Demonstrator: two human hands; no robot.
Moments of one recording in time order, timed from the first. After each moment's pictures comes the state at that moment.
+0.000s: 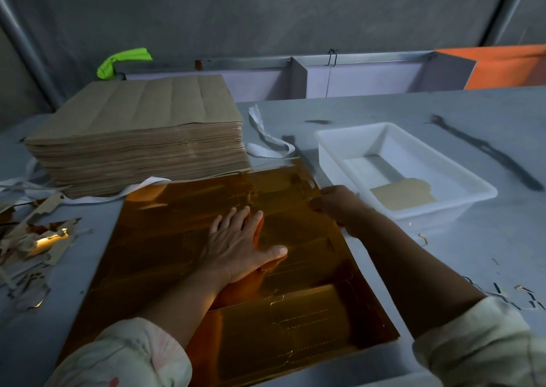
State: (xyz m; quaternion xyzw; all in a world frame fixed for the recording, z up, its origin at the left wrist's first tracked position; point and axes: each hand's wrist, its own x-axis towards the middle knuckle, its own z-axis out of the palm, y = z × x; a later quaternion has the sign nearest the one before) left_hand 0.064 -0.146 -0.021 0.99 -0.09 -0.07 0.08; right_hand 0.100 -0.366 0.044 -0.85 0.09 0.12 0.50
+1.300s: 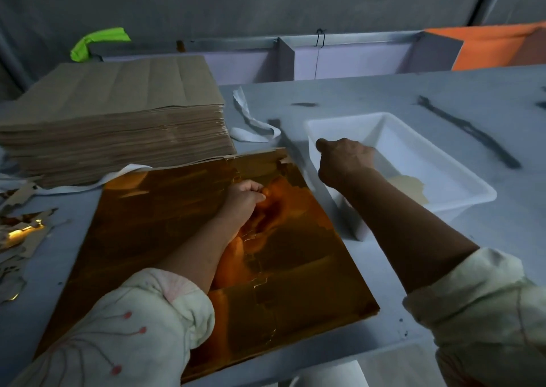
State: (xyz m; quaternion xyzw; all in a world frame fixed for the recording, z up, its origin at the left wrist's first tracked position) left_hand 0.087 -0.194 0.012 0.81 0.06 -0.08 0.58; right_hand 0.116 -0.387 0.078 -1.00 -0.02 -0.08 -0.03
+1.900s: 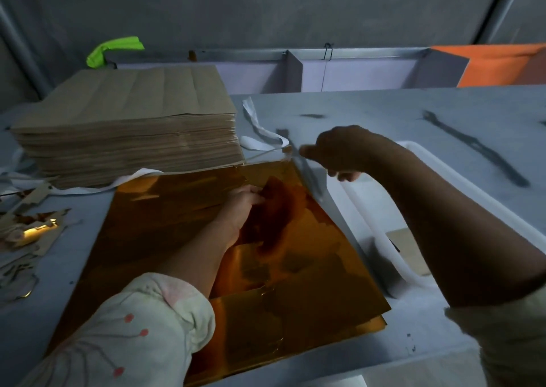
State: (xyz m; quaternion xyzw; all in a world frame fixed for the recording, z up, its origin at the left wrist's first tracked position) left_hand 0.089 -0.178 0.015 0.73 0.09 -0.09 0.67; right_hand 0.111 -0.374 0.141 -0.99 -0.07 0.08 0.11
